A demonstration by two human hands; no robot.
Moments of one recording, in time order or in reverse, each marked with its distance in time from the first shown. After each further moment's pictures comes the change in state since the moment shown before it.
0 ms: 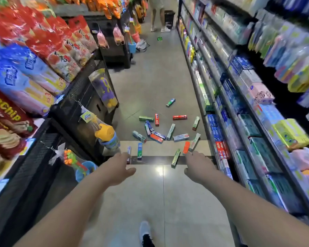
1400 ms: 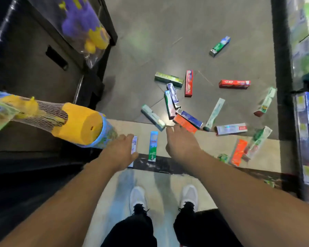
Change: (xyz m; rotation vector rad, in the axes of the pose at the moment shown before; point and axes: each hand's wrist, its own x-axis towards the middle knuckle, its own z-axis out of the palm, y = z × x) left_hand 0.703 -0.257 0.155 -0.015 -0.223 -0.074; right_hand 0.735 -0.158 0.235 -0.085 -0.164 -0.269
